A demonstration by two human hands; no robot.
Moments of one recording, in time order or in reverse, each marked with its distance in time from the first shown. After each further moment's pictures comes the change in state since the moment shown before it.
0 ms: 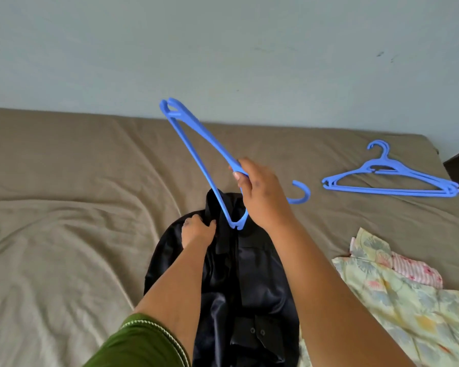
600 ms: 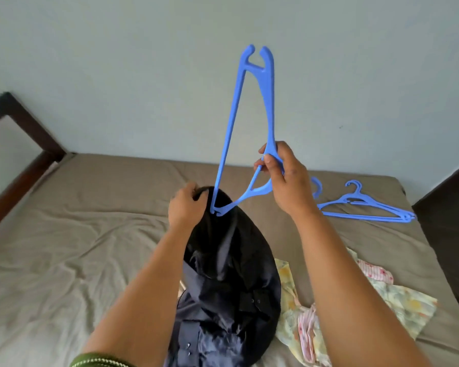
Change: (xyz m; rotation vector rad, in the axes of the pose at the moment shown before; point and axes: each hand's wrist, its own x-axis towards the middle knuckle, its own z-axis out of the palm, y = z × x) left_hand -0.263 0.071 -0.275 -0.184 0.401 0.385; right_hand -0.037 -0.218 -0.217 0.408 0.135 -0.069
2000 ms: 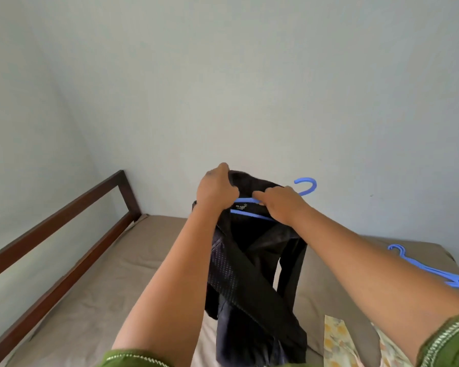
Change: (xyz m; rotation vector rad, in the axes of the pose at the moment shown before) left_hand -0.068 0.082 -0.275 0.238 0.122 0.325; right_hand 0.006 -0.177 0.092 -1.116 -0.491 -0.371
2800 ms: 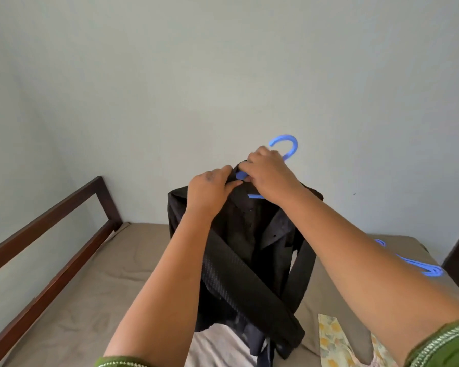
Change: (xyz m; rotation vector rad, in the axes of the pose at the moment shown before) left_hand 0.022 -0.035 0.004 0.178 0.283 0.416; right_hand 0.033 -0.027 -0.063 -0.079 0.363 0.031
